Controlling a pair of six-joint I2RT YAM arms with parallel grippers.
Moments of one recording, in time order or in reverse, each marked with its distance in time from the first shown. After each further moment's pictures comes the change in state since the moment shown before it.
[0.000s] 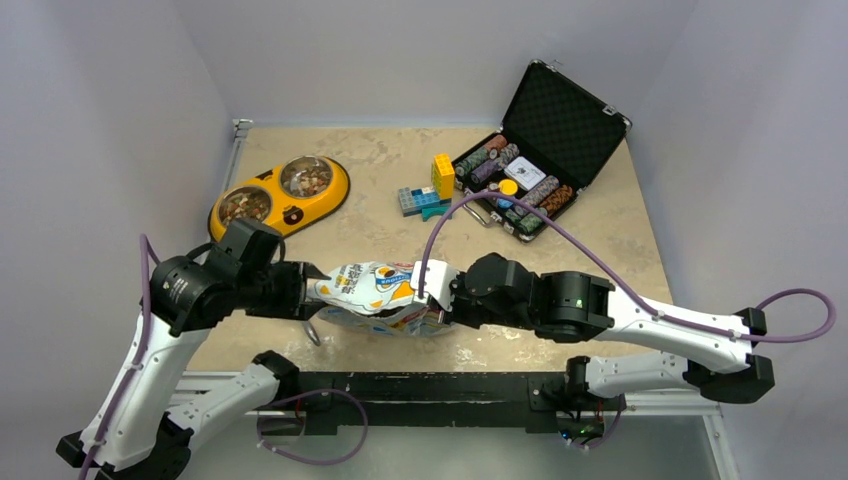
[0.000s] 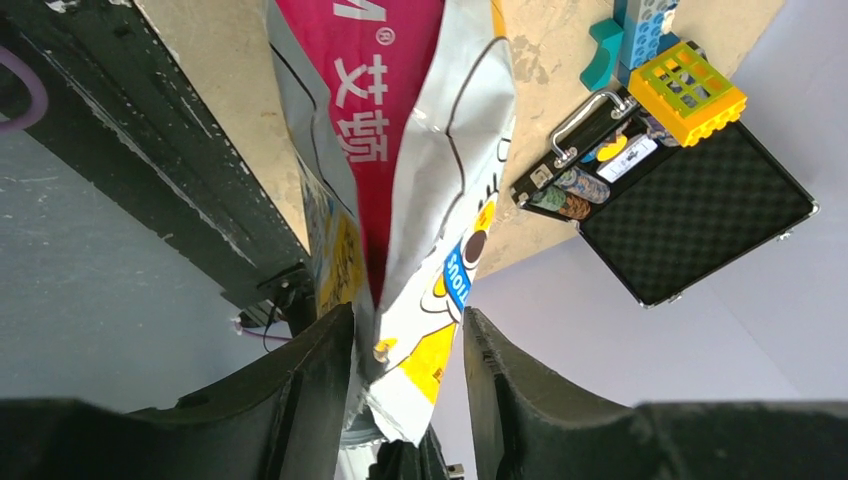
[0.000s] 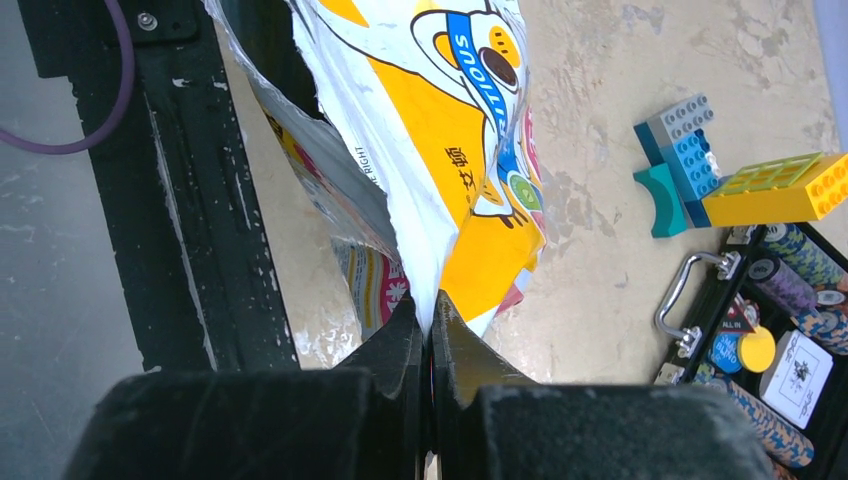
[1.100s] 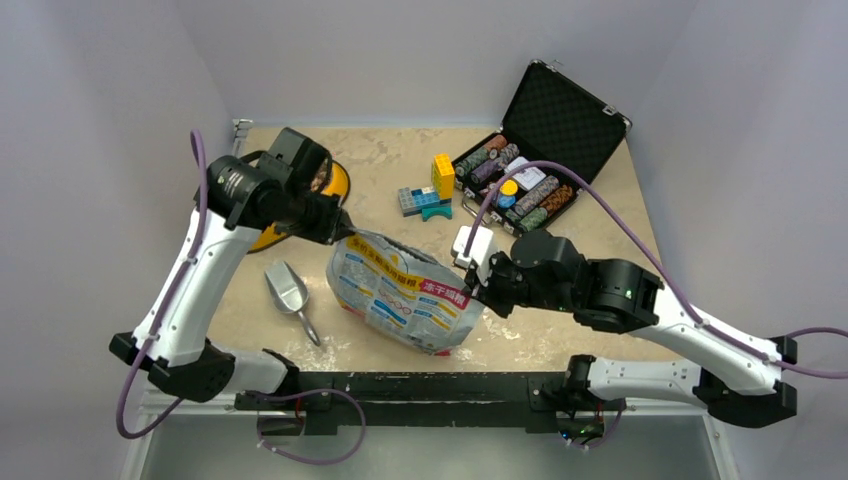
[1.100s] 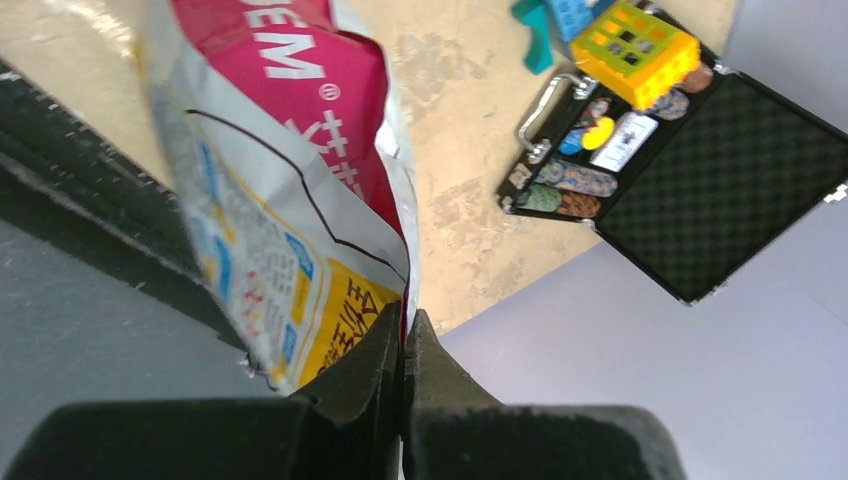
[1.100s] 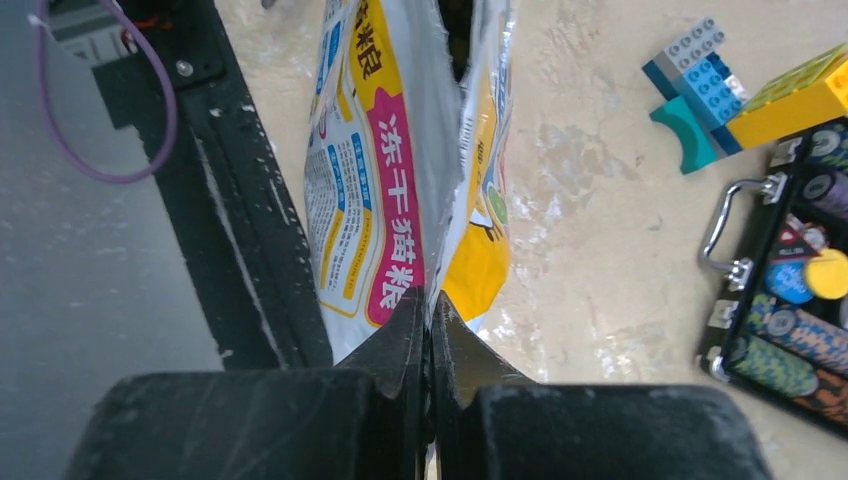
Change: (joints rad) left arm 0.000 0.438 0.436 -0.037 -0.082 0.216; right arm -0.159 -0.137 0.026 -0.110 -0.140 0.098
